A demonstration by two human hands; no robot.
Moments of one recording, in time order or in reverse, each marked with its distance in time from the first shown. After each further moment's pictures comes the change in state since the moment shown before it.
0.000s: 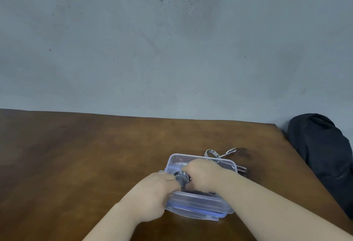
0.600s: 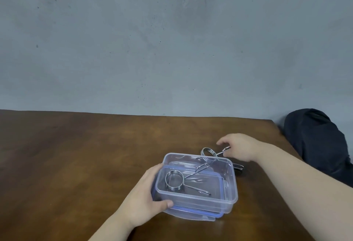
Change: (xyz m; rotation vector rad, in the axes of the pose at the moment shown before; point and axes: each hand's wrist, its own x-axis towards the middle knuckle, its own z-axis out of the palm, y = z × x) left_hand -0.014 -0.015 0.031 -0.641 0.205 -0.345; right_hand -0.016 0.133 -0.035 0.132 0.108 0.314
